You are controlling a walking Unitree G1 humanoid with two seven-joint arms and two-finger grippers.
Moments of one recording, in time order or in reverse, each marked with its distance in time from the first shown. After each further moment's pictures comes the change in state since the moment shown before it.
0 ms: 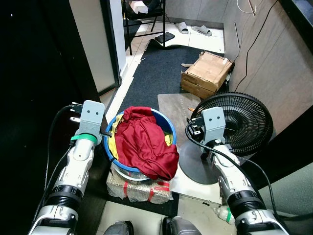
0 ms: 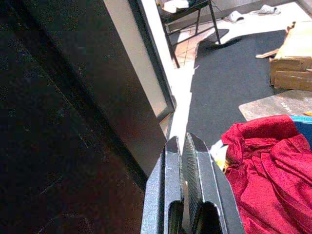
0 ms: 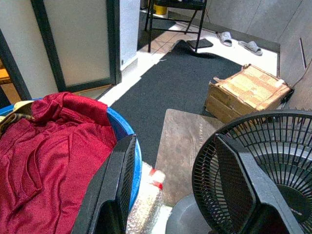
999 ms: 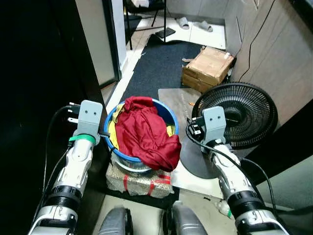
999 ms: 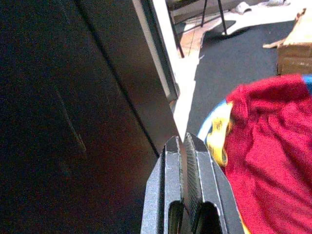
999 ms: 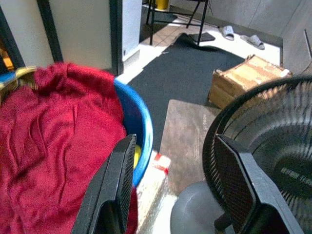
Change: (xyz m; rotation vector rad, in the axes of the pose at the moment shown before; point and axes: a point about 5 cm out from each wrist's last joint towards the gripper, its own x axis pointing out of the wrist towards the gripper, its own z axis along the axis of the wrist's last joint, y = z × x) left arm -0.001 0.004 -0.003 -0.002 0.013 0.023; right arm -0.001 -0.001 -0.001 0.009 0.003 -0.005
